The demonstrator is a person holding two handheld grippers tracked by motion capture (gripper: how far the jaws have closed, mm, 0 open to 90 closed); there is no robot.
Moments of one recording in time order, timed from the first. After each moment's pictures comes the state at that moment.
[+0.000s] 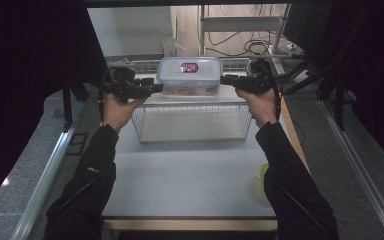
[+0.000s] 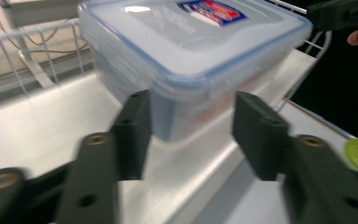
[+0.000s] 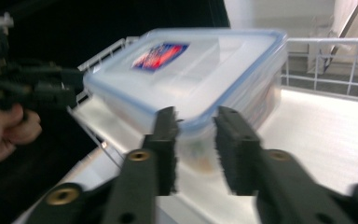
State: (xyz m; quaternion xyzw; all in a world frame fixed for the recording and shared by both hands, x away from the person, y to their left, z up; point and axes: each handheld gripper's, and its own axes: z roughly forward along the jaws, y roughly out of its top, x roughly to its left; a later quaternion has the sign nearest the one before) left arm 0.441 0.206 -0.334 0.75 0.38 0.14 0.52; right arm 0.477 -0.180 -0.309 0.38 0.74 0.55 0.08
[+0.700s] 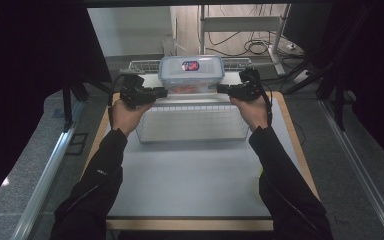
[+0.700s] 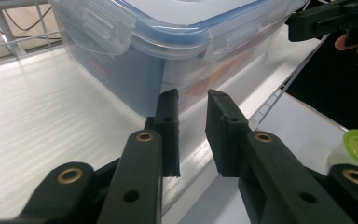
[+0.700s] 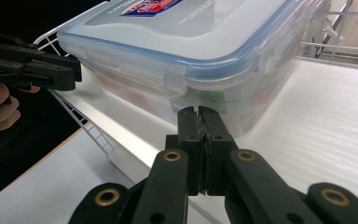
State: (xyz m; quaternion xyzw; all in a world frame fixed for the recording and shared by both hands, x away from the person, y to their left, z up) left arm 0.448 0.187 -0.354 0.76 0.38 0.12 0.51; right arm 0.483 -0.163 -0.336 0.38 0.77 0.51 0.09
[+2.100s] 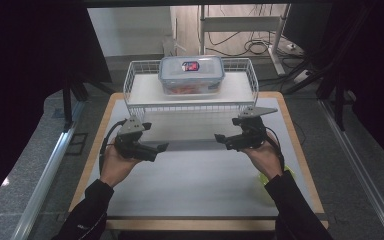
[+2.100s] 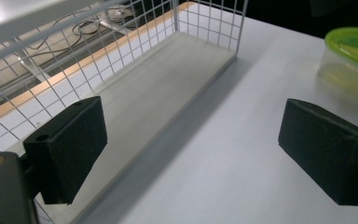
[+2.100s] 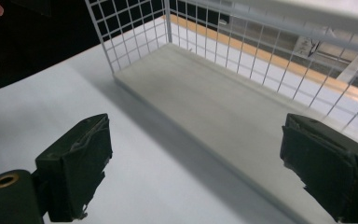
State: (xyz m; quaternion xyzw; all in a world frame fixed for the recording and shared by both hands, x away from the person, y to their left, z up) left arm 0.326 0.177 -0.417 0.81 0.30 0.20 0.47; right arm 0.384 -0.180 -0.401 0.31 0.82 0.47 0.15
